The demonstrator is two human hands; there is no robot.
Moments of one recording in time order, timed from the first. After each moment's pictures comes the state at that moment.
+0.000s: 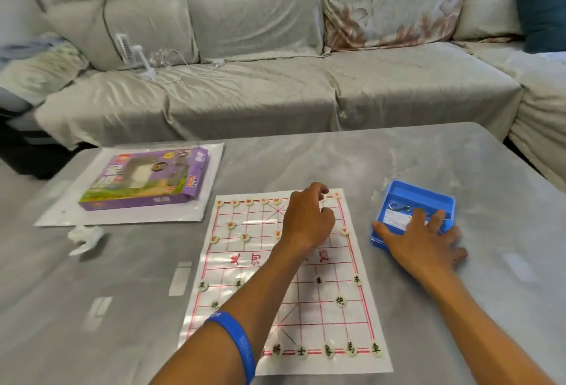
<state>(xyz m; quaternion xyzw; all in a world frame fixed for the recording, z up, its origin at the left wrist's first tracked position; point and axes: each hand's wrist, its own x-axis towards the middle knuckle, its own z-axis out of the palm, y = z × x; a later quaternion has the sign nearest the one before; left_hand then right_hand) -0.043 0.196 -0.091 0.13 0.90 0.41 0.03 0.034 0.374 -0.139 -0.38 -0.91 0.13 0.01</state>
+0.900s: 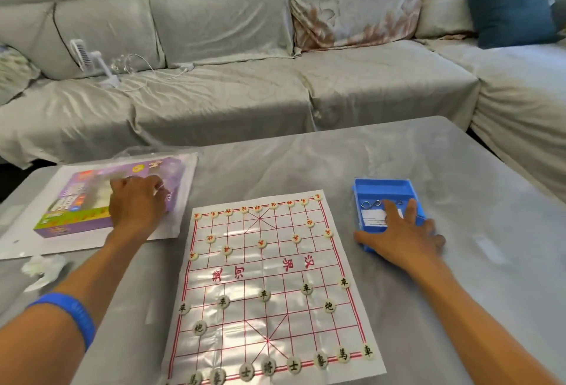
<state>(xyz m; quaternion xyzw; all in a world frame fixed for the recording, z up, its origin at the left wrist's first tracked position) -0.180 -0.020 -0.086 0.01 0.98 0.07 -0.20 0.031 0.374 -0.125 -0.36 -0.92 0.13 -0.06</state>
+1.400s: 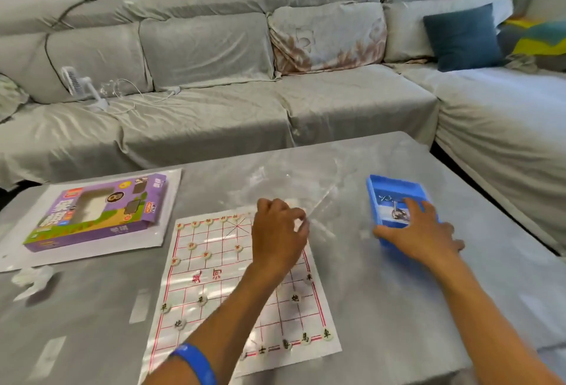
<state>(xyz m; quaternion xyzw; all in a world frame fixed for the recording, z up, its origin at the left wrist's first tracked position) 0.005 0.210 -0.075 0.23 0.91 0.29 -0.16 0.108 0.432 -0.074 -0.42 -0.88 0.21 0.02</state>
